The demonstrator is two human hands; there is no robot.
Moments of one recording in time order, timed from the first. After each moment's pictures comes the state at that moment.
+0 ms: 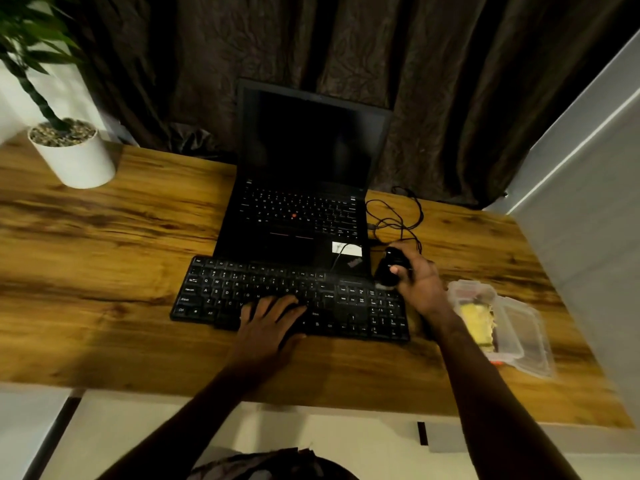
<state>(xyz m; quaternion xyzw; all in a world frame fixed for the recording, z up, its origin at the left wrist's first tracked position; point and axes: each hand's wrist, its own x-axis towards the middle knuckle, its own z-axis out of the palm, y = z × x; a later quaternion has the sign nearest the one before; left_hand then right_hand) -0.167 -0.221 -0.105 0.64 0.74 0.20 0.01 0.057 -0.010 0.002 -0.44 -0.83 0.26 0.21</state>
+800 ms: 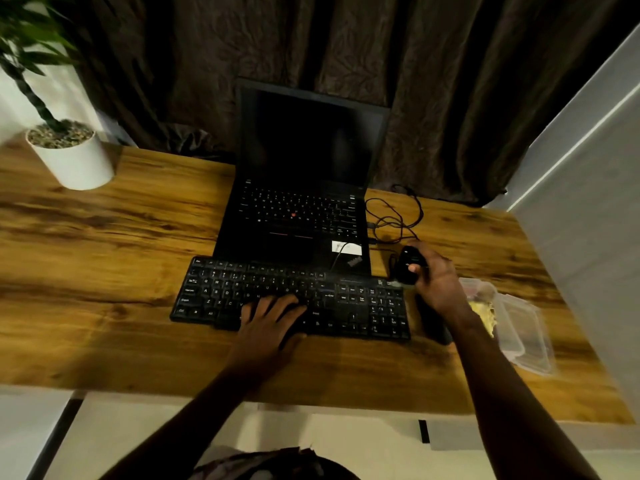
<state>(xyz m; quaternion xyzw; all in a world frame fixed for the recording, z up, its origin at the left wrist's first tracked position) -0.167 -0.221 -0.103 0.64 0.74 0.20 0.01 0.078 0.000 0.013 -0.48 -0.82 0.25 0.19</state>
